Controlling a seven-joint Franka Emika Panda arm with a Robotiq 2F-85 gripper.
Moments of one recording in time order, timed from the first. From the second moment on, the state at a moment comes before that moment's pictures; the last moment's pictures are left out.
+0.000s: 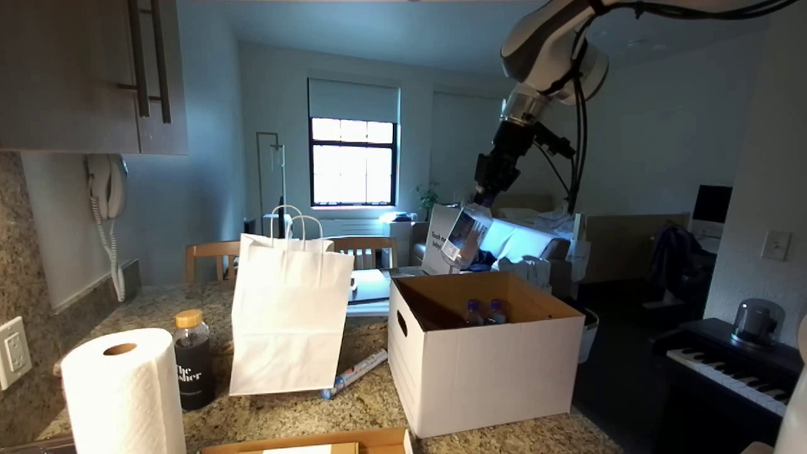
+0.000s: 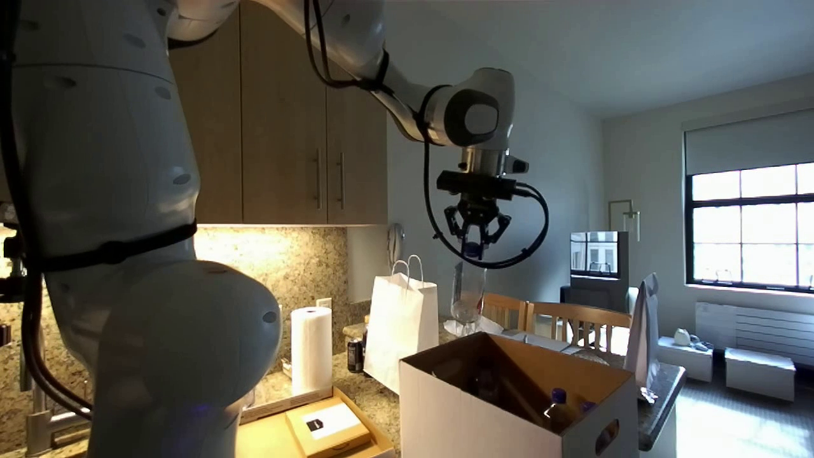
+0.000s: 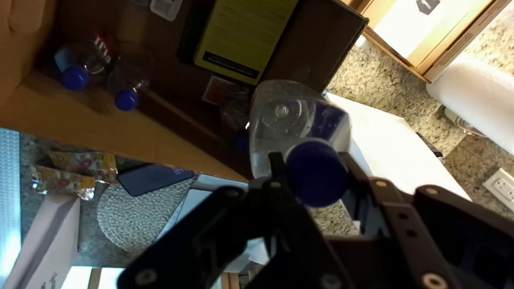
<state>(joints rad) 0.03 -0.23 -0.20 -2.14 0.31 2.11 -0.50</state>
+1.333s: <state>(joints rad) -0.08 0.11 -0.16 -2.02 0.07 2.17 -0.21</state>
